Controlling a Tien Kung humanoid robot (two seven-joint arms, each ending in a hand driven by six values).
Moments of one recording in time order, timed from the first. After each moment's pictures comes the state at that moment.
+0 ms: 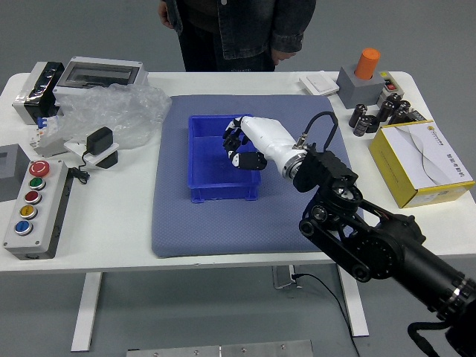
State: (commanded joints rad) left arm -0.05 0.08 -1.40 -0.18 1.18 -0.08 0.14; right arm 0.61 -0.07 0.81 1.21 -2.02 -0.02 -0.27
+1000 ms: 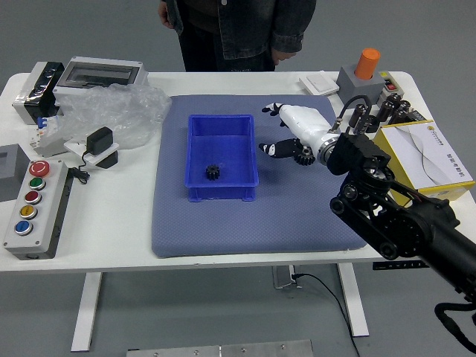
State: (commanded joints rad) left arm -0.06 0.08 -1.41 -0.18 1.19 -0.08 0.14; right arm 0.68 -0.20 0.81 1.09 -1.95 0.00 -0.26
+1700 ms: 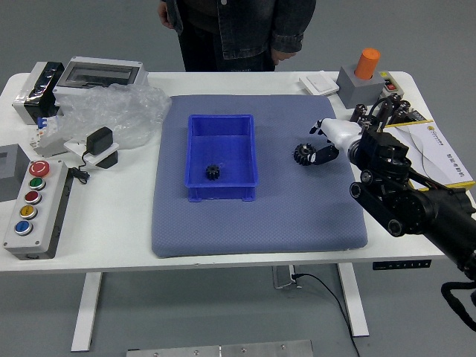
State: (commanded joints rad) left arm -0.06 0.08 -1.41 -0.18 1.19 -0.08 0.14; right arm 0.77 -0.19 0.76 0.77 -1.93 0.07 -0.28
